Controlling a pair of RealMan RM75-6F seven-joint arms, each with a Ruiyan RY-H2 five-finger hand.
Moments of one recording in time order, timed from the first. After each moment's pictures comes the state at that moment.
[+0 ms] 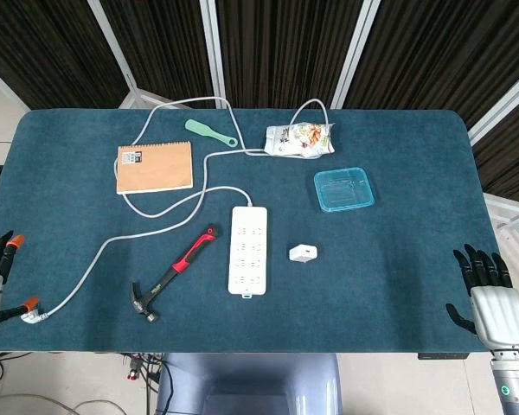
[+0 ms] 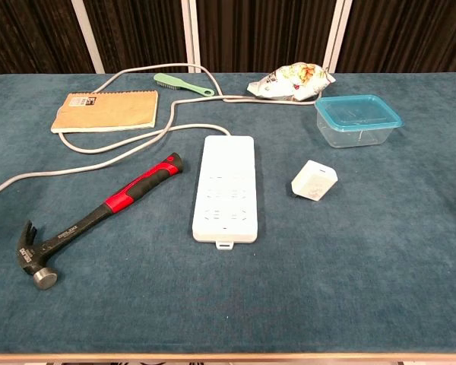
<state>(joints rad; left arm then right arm) -0.09 -1.13 -0.05 -1.59 1.48 1.50 0.12 0.08 -1.13 0.06 -1.63 -1.48 1.46 -0.18</state>
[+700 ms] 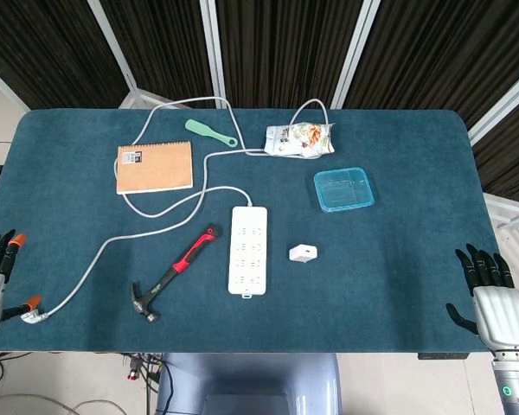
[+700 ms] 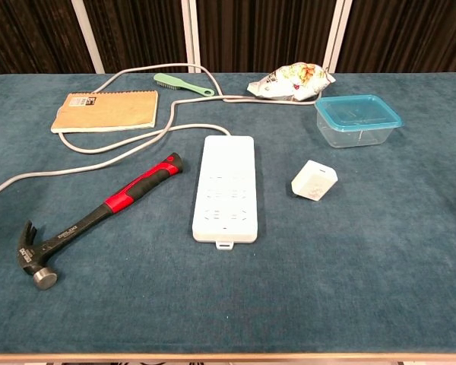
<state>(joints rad) -0.09 -1.14 -0.05 -1.60 1.48 1.50 0.13 0.08 -1.12 0.06 -1.65 -1.48 1.47 -0.14</state>
